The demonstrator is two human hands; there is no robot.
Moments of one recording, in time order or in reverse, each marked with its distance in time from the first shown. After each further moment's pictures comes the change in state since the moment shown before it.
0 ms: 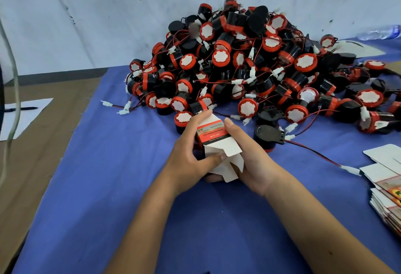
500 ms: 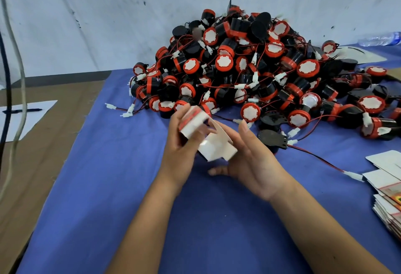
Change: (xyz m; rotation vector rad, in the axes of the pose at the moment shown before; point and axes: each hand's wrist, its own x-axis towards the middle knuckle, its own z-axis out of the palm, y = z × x) left_hand 0.009 -0.001 -0.004 -0.320 0.308 -0.072; right_hand 0.000 0.001 0.001 0.022 -0.146 -0.158
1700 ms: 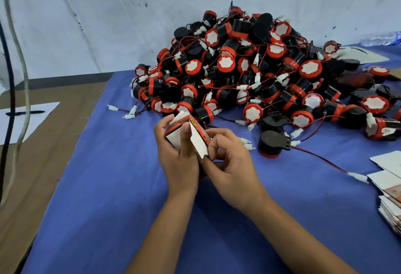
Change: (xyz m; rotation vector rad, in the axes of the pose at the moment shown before) left_hand -0.006 -0.005 0.017 0.049 0.530 0.168; right_hand 0.006 0.032 0.031 -0.750 0.269 -0.458
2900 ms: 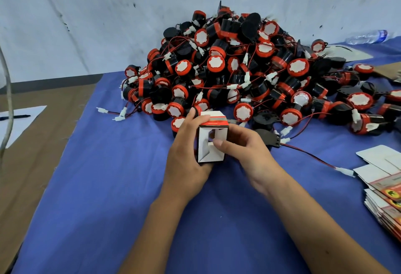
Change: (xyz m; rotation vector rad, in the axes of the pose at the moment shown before) left_hand 0.003 -0.008 -0.006 0.388 -0.630 0.383; right_hand 0.018 0.014 -0.050 0.392 0.004 0.293
